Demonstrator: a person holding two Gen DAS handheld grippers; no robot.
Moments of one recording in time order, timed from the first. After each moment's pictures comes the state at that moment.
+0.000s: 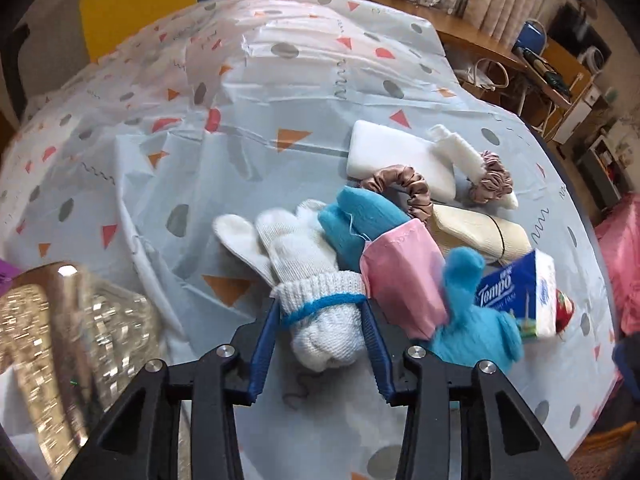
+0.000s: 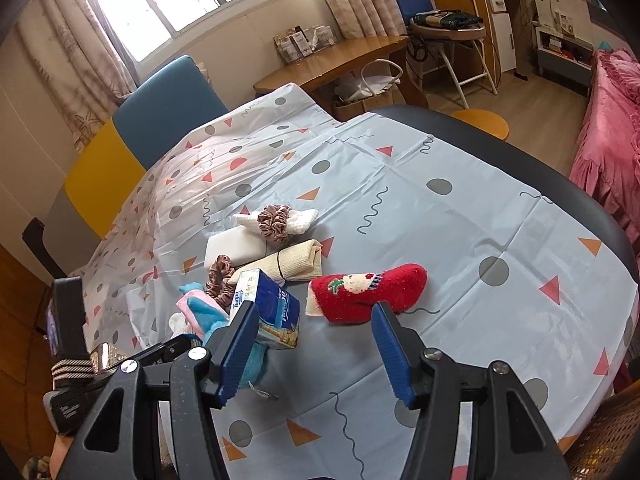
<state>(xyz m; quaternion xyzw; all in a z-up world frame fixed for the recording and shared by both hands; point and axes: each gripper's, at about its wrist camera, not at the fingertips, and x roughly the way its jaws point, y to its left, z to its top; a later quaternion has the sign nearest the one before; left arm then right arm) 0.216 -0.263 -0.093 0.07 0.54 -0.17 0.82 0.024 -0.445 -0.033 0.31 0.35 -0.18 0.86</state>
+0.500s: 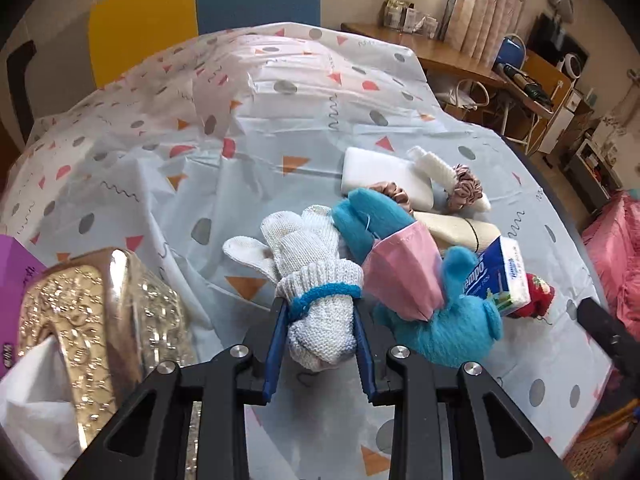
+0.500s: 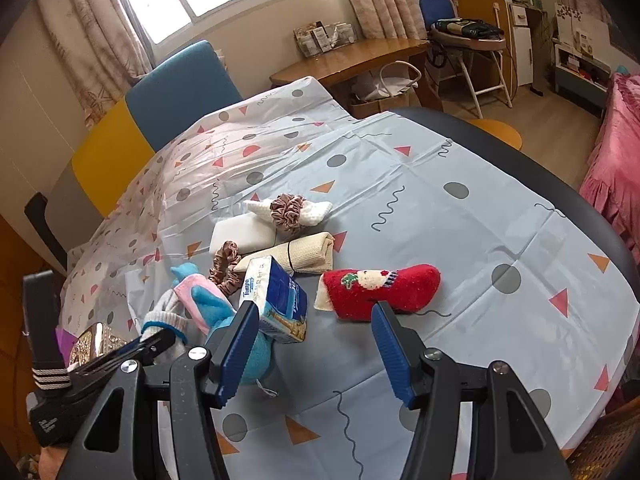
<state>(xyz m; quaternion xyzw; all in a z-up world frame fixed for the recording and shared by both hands) 0.182 -0.241 -0.059 0.07 0.49 -0.20 0.85 0.033 -0.431 -0.037 0.28 0.37 -0.15 0.87</state>
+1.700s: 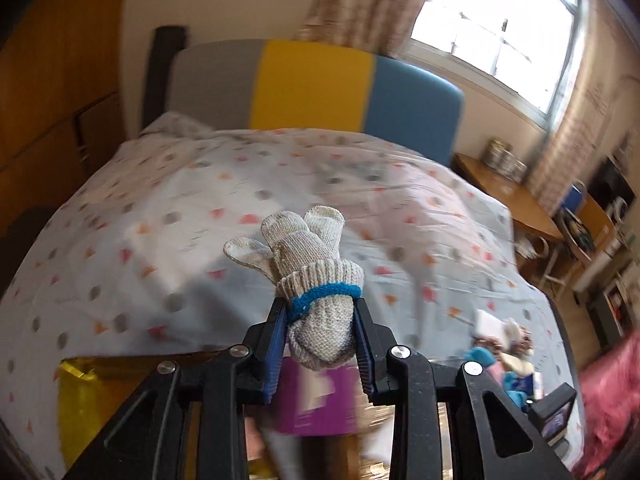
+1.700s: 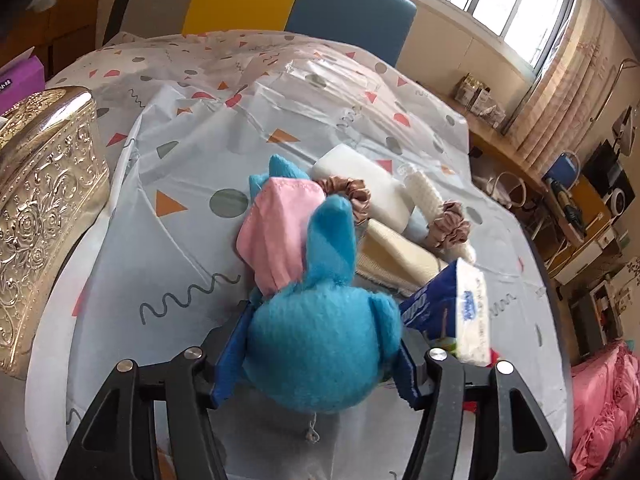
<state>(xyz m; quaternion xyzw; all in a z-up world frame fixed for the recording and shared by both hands) 0.209 0.043 0.068 -0.08 0.38 -0.05 0.92 0.131 -0.300 -0.107 -0.11 0.45 -0.05 0.89</state>
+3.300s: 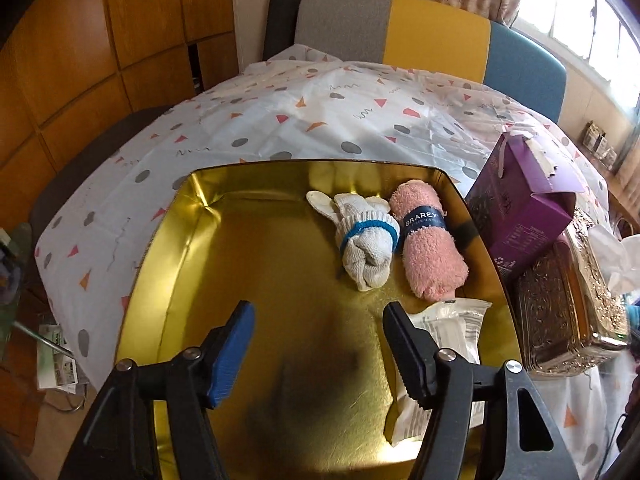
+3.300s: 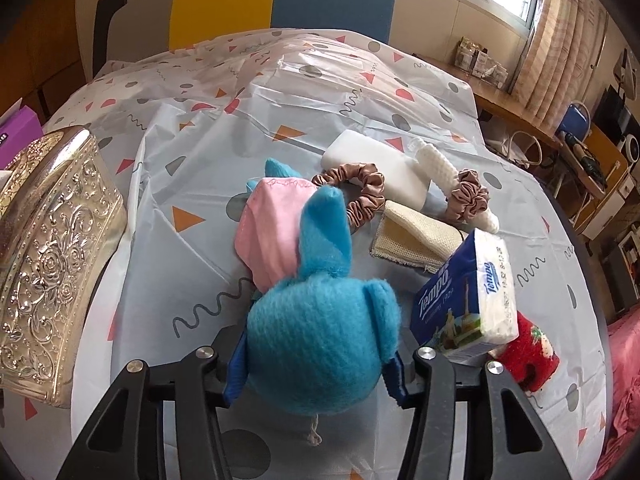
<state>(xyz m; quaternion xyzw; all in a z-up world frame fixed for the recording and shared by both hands) 0.067 0.128 -0.067 -0.07 0.43 0.11 0.89 0.131 -0.305 -0.102 -0.02 0.45 -0.04 0.89</state>
